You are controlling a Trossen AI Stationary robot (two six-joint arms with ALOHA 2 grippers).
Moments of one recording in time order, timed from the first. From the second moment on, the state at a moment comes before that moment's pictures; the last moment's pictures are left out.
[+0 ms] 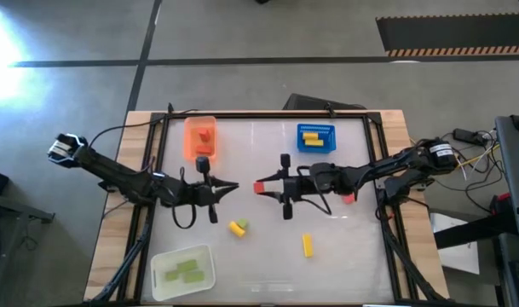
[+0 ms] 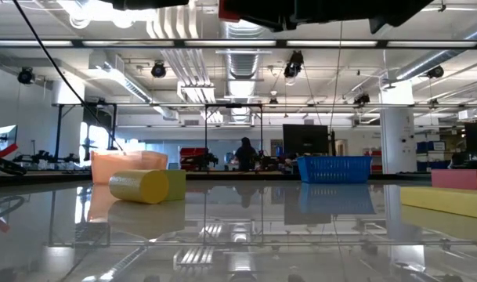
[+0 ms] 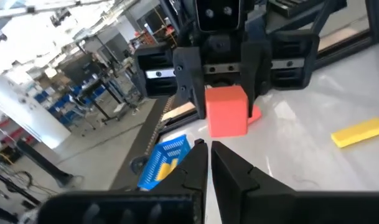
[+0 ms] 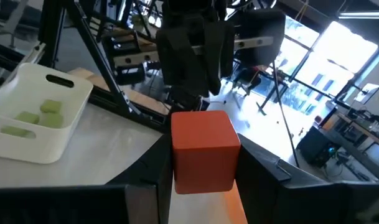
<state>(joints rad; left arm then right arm) -0.36 1.07 0.64 0.34 -0.61 0.45 0.11 1.55 0.85 0.65 0.07 -0.43</state>
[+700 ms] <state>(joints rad) -0.36 1.25 0.64 0.61 -0.49 0.56 0.11 1.55 0.85 0.66 0.07 -0.31</state>
